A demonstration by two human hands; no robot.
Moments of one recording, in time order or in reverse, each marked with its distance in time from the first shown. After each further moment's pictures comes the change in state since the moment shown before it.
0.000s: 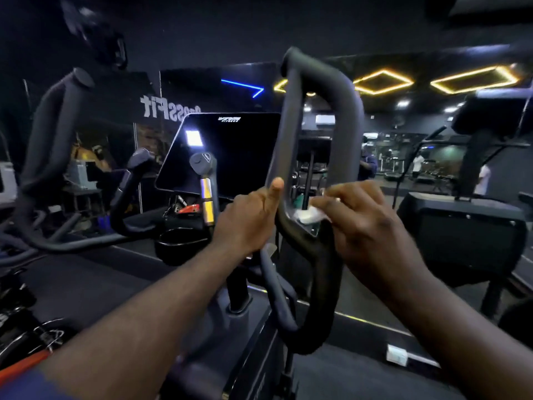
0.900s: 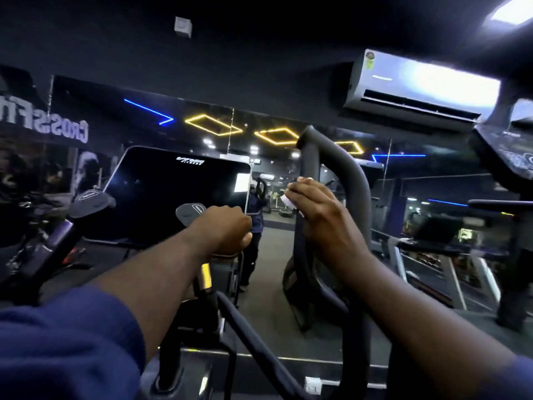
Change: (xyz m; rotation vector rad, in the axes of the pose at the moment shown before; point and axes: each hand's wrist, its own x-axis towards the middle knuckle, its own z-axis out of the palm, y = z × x) left_hand 0.146 -0.075 -0.049 0.607 -0.135 0.715; right_hand 0.141 -0.041 0.064 -0.244 -0.048 0.052
